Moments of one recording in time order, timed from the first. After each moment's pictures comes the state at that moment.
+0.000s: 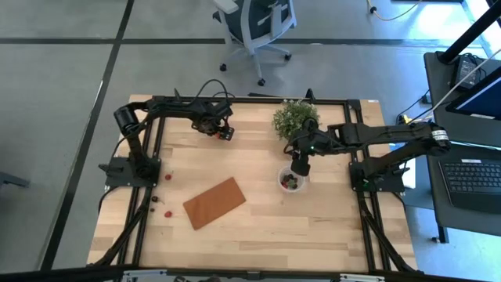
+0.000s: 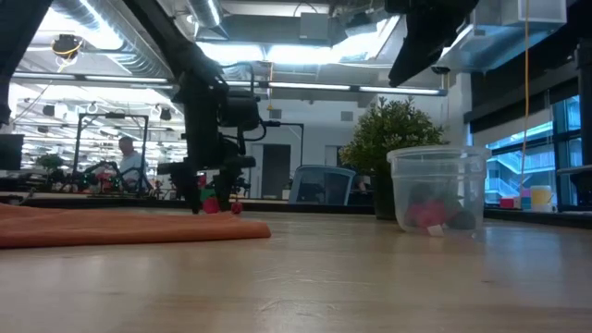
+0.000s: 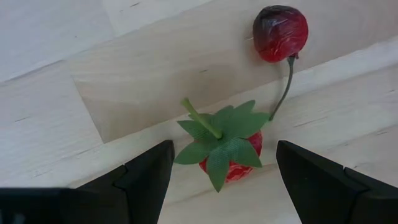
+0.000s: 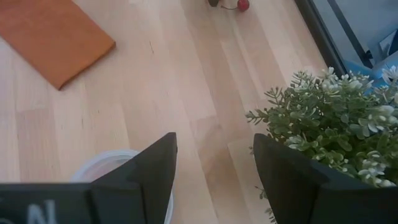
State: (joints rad) left arm 0.58 1.81 1.04 -0.59 -0.06 -0.67; right arm 0.02 1.29 1.14 -0.77 0.30 0.18
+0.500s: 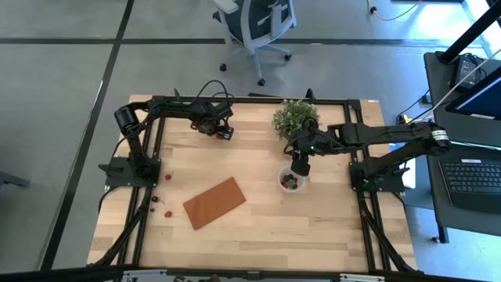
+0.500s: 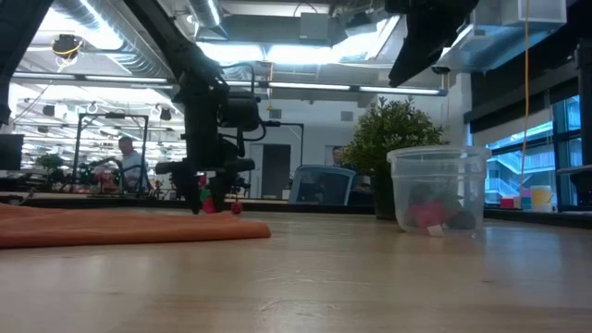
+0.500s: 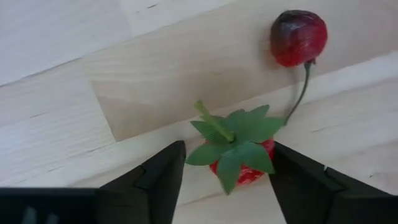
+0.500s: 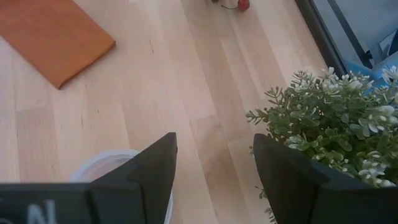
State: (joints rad) left arm 0.58 1.82 1.03 -0.59 -0.10 -0.70; right arm 0.02 1.29 1.14 -0.78 0.30 0.18
